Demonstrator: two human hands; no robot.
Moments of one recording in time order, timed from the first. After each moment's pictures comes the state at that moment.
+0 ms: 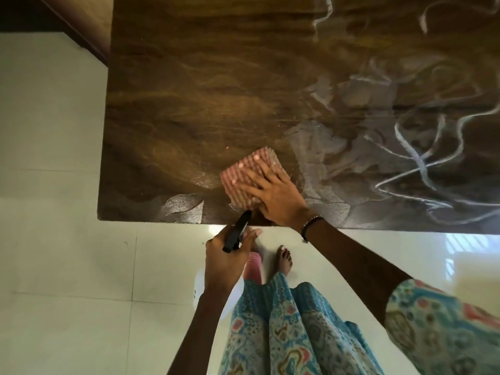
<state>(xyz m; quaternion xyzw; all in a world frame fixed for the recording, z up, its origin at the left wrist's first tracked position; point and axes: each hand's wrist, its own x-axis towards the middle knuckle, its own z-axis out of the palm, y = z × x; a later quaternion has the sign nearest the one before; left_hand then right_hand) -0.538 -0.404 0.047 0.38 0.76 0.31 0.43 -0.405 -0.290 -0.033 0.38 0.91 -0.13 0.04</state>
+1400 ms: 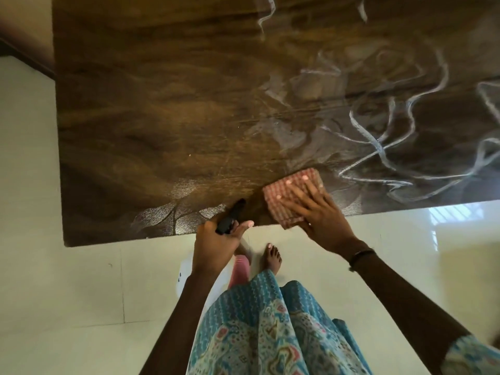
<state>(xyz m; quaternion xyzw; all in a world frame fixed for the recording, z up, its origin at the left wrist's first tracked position) -0.510 -0.366 0.035 0.43 0.75 0.18 0.46 -0.259 -0.359 -0.035 0.51 0.85 -0.16 0.03</state>
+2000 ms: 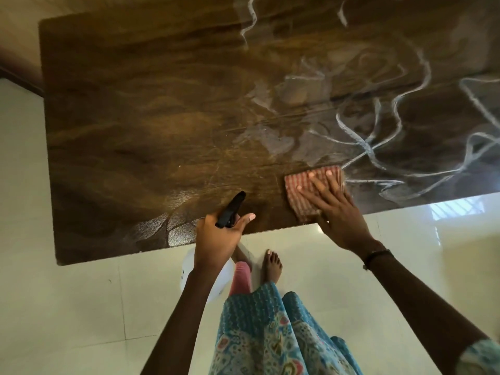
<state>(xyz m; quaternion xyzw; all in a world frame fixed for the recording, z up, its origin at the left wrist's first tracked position) -0.485 -0.341 0.044 0.45 0.73 0.20 0.48 -0.212 -0.362 -0.036 0.60 0.78 -0.17 -0.02</state>
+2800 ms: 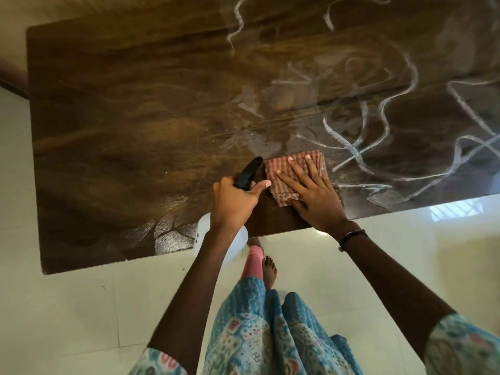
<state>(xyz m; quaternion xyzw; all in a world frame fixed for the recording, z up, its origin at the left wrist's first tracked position) -0.415 -0.279 0.075 0.46 0.73 0.17 0.48 -0.223 -0.313 -0.042 0.59 0.79 -0.16 -0.03</state>
